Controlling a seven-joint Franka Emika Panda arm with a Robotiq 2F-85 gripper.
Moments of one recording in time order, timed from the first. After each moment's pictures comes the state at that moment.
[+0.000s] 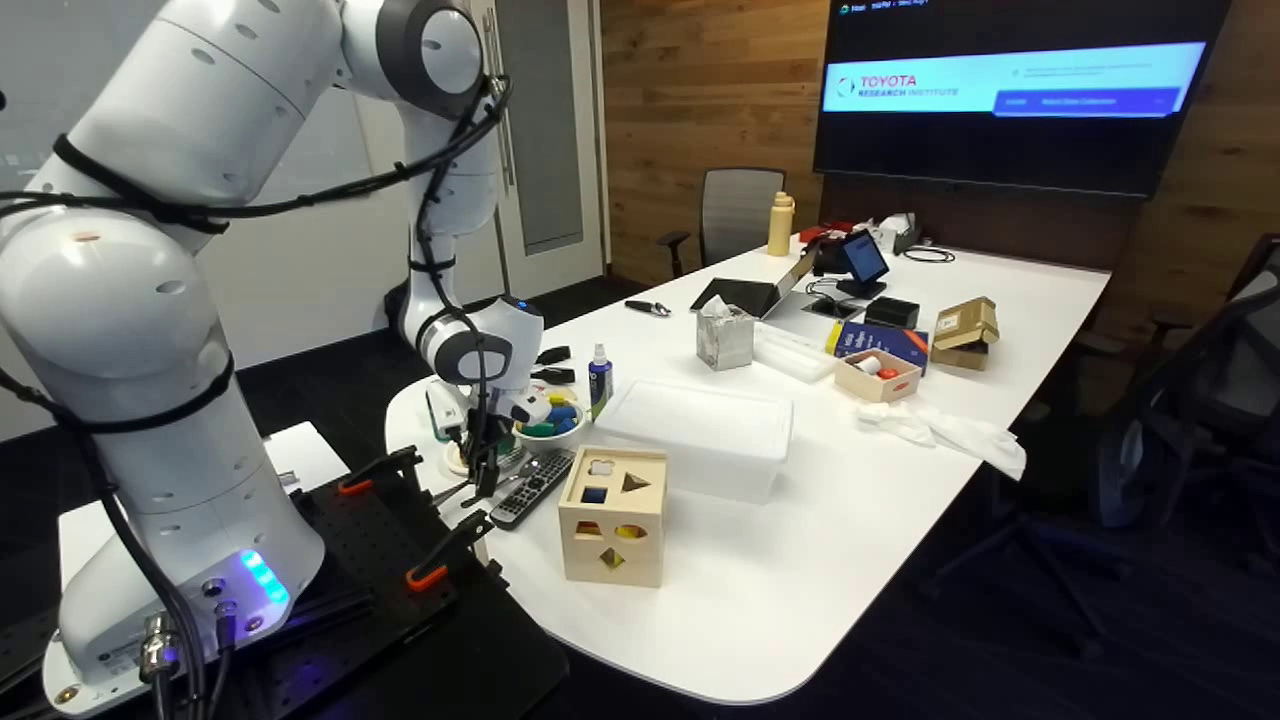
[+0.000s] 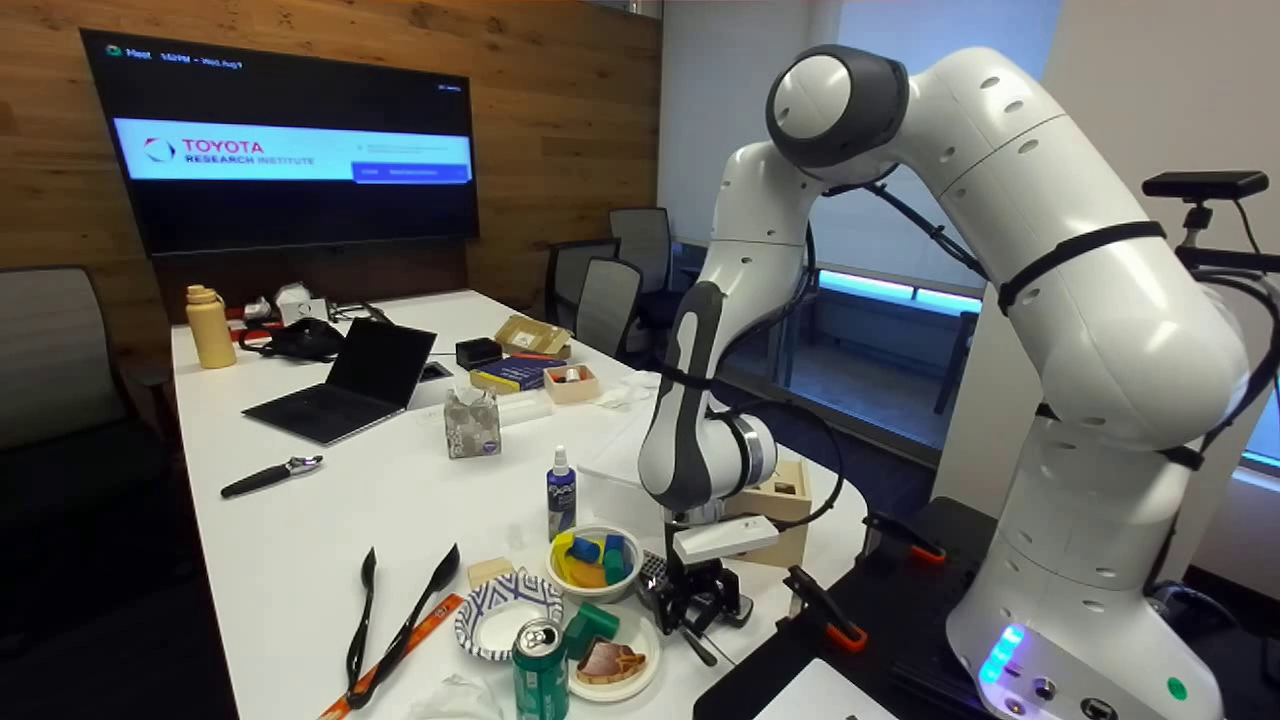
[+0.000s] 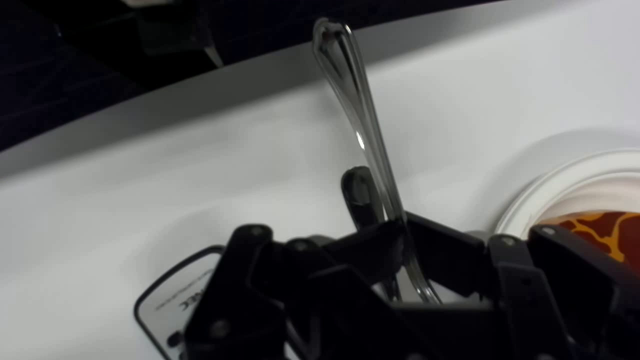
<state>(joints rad) 0.05 0.75 0.20 -2.46 0.31 2.91 0.23</state>
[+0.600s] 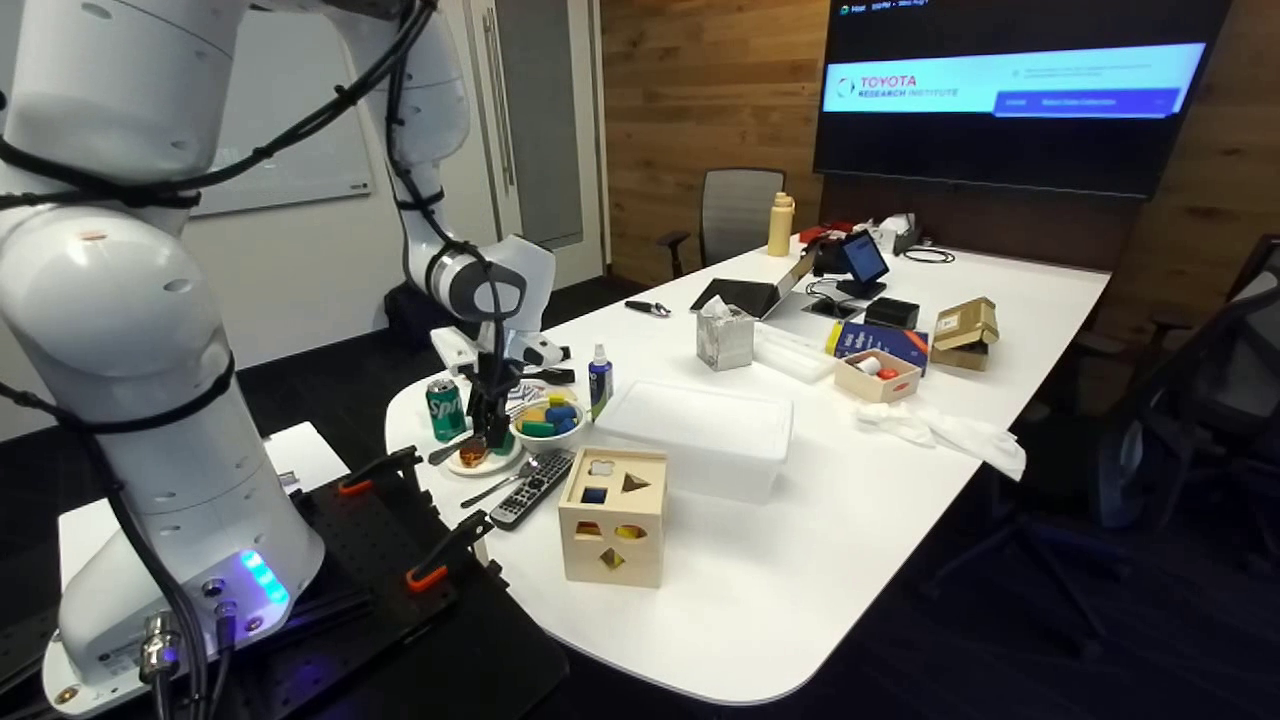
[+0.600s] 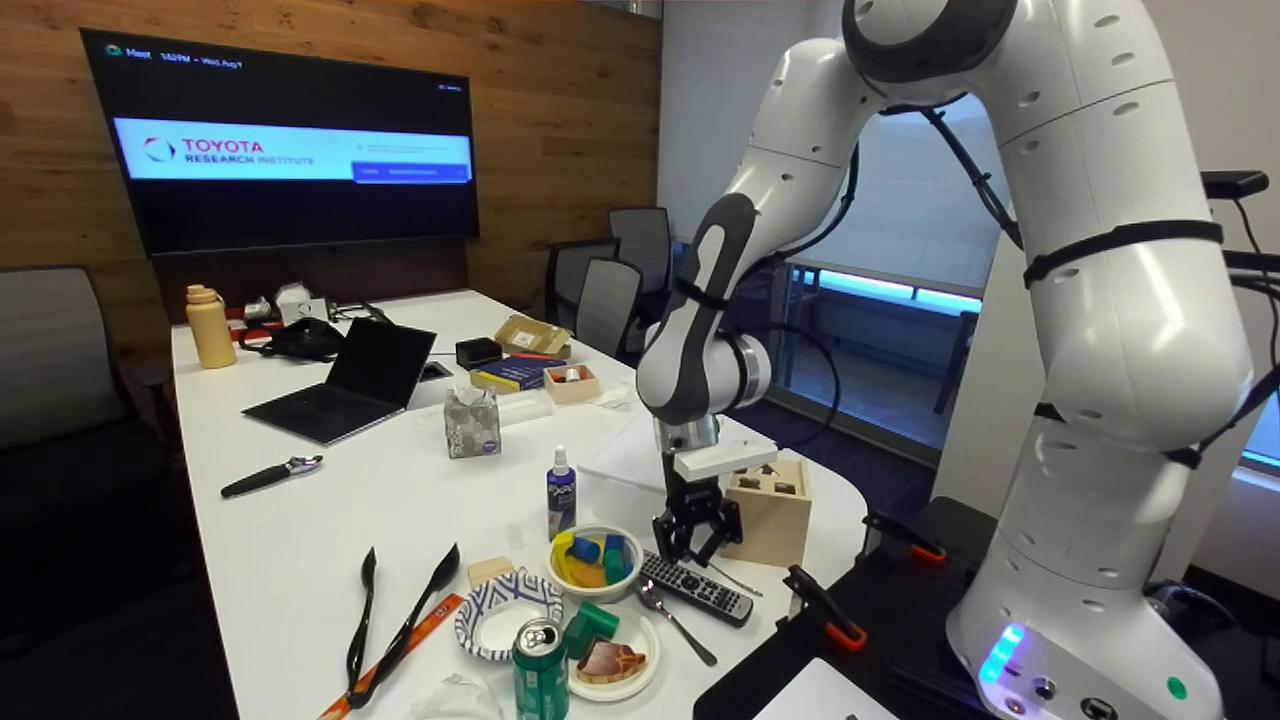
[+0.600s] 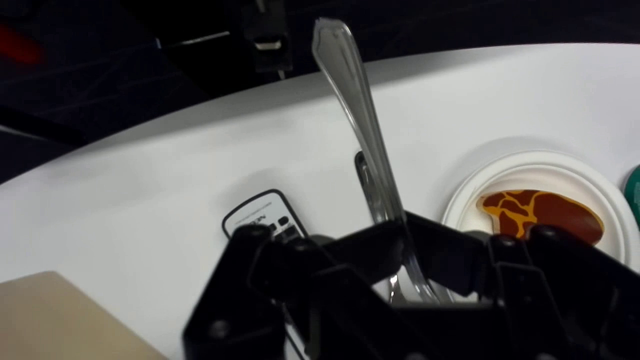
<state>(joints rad) 0.09 0.45 0.13 -2.50 0.23 2.60 0.24</state>
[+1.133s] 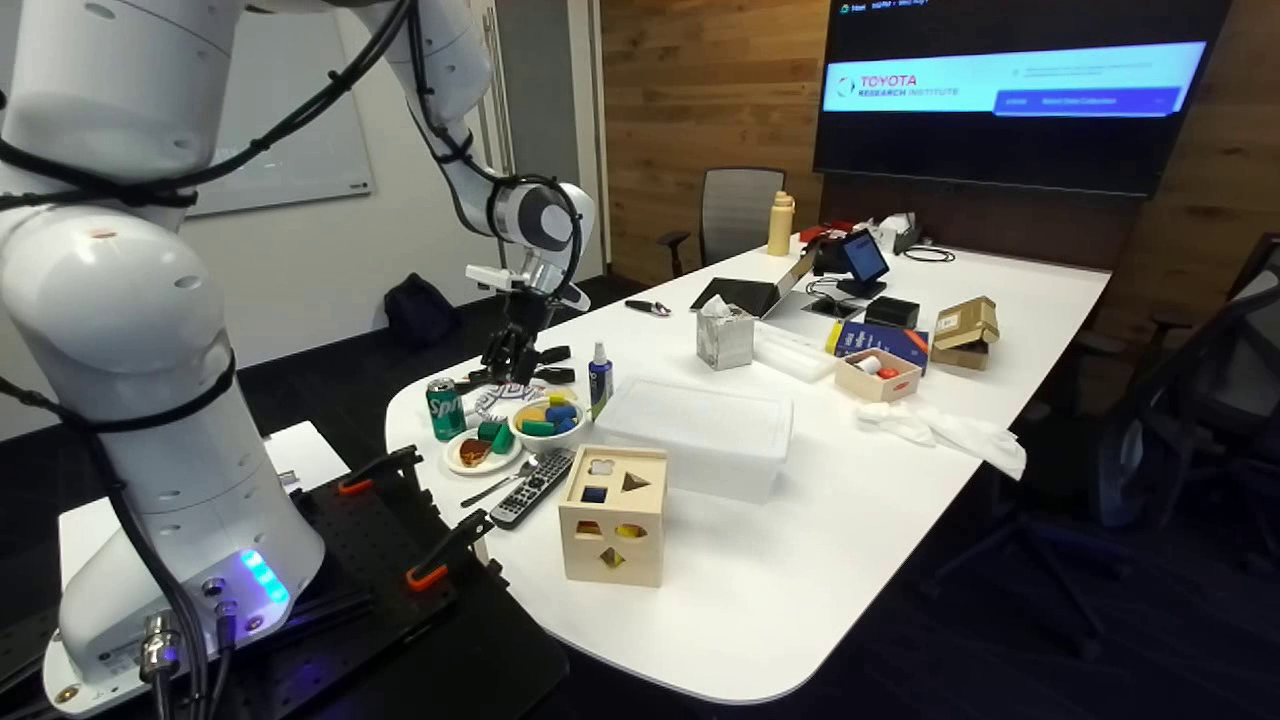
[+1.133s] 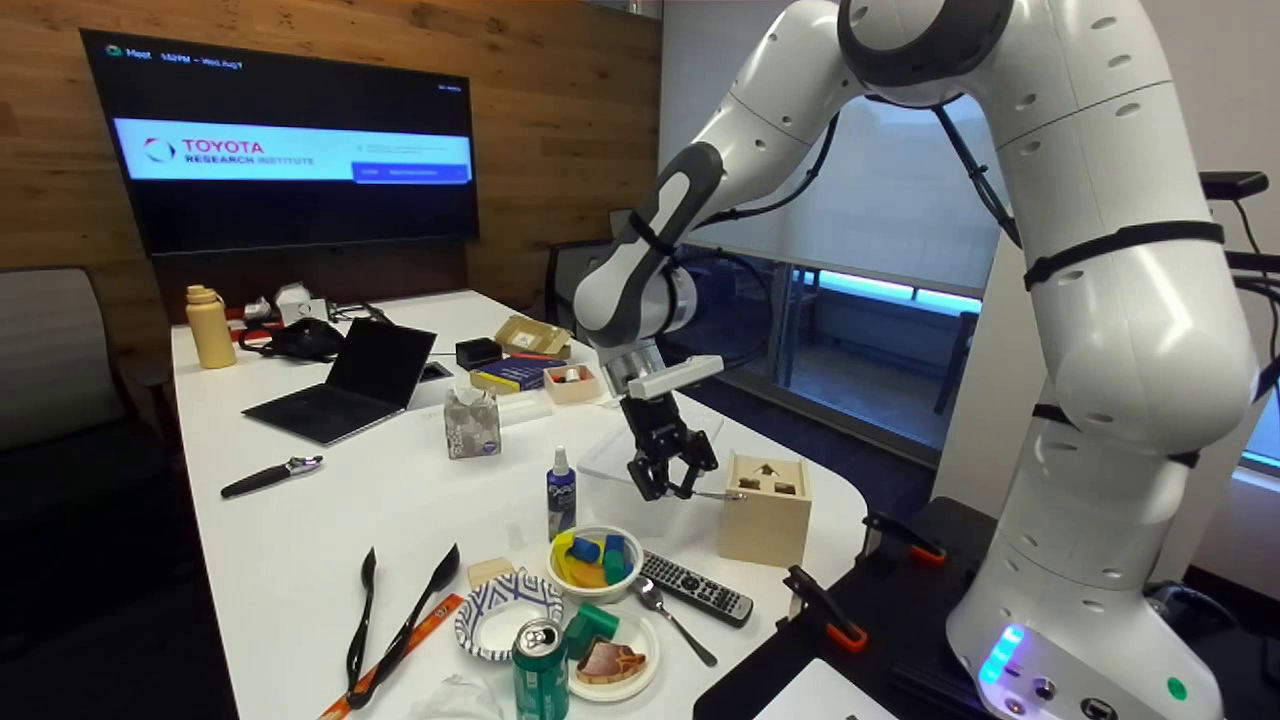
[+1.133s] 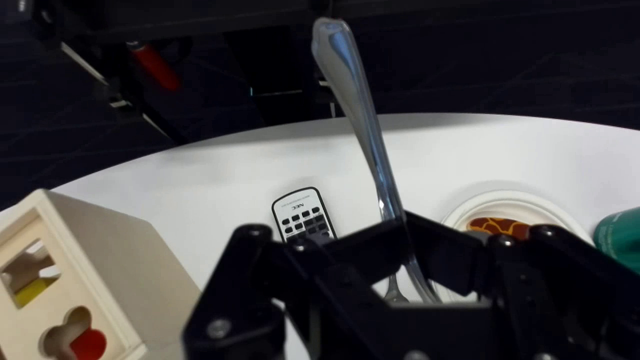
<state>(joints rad) 0.13 0.46 0.08 -2.14 0.07 1.97 0.26</state>
